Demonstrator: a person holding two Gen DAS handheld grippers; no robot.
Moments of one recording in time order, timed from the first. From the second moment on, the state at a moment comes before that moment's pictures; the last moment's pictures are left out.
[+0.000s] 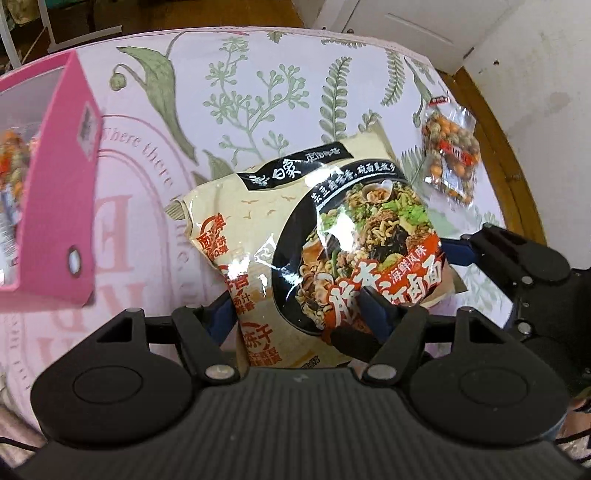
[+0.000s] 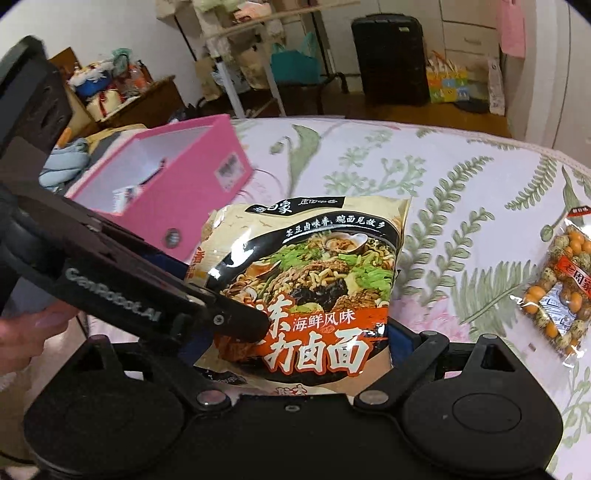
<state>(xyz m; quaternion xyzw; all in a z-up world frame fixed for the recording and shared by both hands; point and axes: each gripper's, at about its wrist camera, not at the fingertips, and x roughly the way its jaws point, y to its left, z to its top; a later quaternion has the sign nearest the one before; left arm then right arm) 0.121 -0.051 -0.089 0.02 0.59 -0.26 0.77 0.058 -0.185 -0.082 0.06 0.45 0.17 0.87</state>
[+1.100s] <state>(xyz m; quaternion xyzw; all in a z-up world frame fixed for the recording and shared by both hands) 0.115 0.131 0.005 -0.01 0.54 -0.20 0.82 0.070 -0.046 -0.006 0.03 0.43 0.29 0.85</state>
